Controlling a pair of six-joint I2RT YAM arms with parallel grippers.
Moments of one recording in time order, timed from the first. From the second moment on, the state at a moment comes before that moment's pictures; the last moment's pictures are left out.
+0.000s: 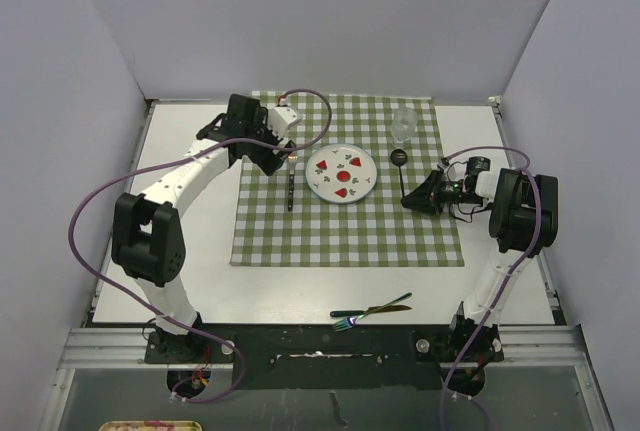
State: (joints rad) left arm -0.35 1.78 1.49 -0.51 0.19 0.48; right arm -0.21 2.01 1.08 -0.34 -1.08 0.38
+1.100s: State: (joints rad) left arm -0.39 1.83 1.56 -0.55 0.18 0.52; right arm -0.23 2.01 1.13 -0.48 -1.09 0.30
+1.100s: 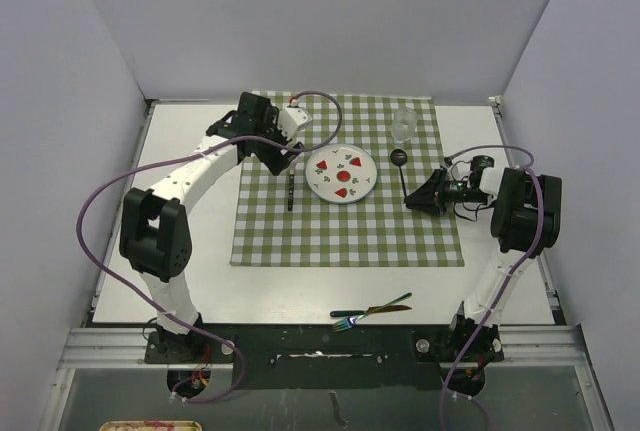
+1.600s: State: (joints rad) left arm -0.42 1.85 1.58 -0.56 0.16 0.54; right arm -0.23 2.01 1.15 -0.54 -1.09 0.27
